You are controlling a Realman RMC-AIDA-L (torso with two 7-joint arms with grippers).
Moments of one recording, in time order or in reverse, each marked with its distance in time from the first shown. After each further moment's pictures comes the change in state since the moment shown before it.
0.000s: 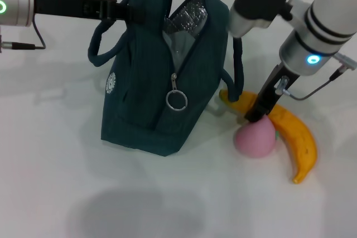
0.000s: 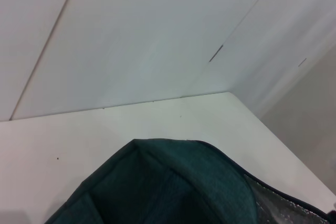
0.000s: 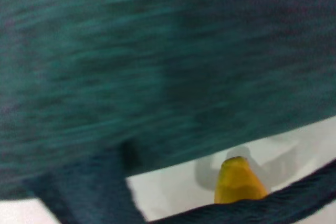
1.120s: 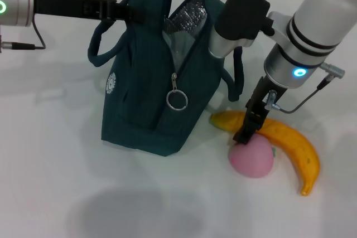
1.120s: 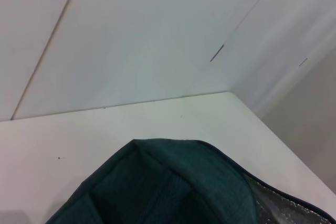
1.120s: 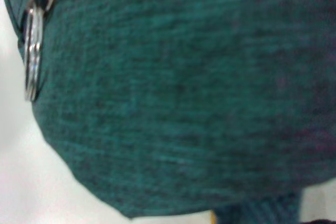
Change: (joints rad) left arm 0.000 0.000 0.000 0.000 0.001 0.000 0.000; right arm 0.009 0.011 -0.111 -0.044 0.054 -0.018 -0.004
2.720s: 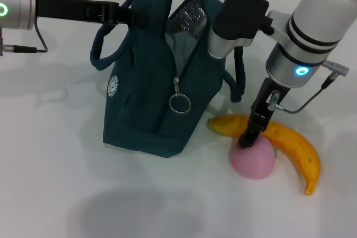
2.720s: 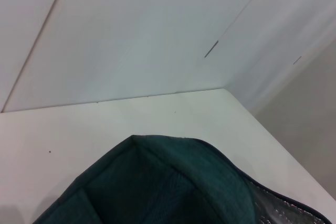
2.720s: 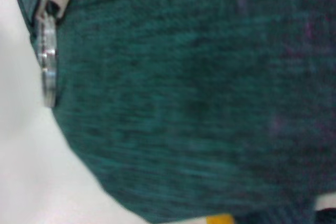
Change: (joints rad) left arm 0.002 -0.005 0.000 0.000 -0.001 0.015 -0.008; right arm 0.019 0.000 -0.001 -0.017 -0.021 -0.063 0.035
